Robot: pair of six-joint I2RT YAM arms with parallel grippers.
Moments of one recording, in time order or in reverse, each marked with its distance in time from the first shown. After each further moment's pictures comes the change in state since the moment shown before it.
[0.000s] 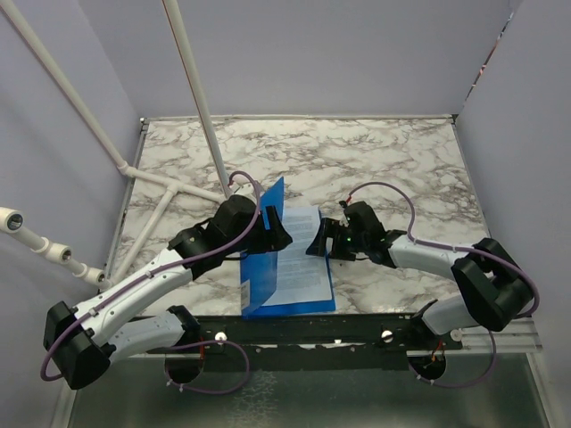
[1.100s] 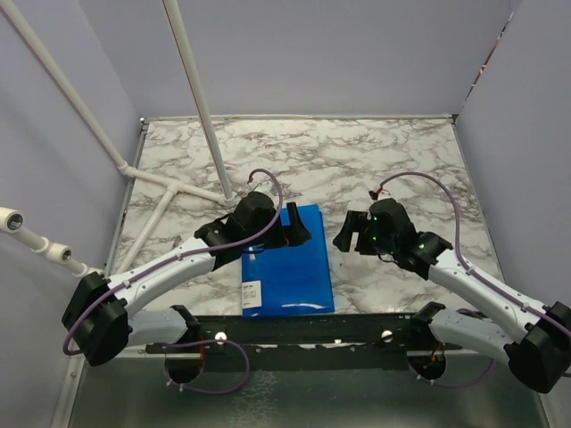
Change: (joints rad) left arm 0.000 0.191 -0.080 0.315 0.090 -0.011; right arm 0.001 -0.448 0.096 -0.487 0.296 -0.088
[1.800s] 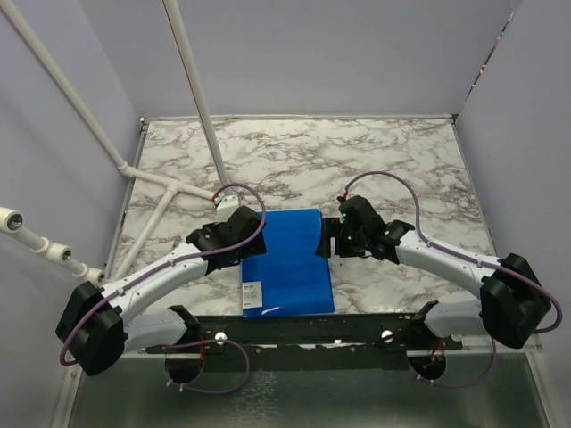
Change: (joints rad) left arm 0.038 -0.051 -0.008 -0.429 -0.512 -0.011; right arm 0.075 0.301 0.074 0.073 -0.112 -0.041
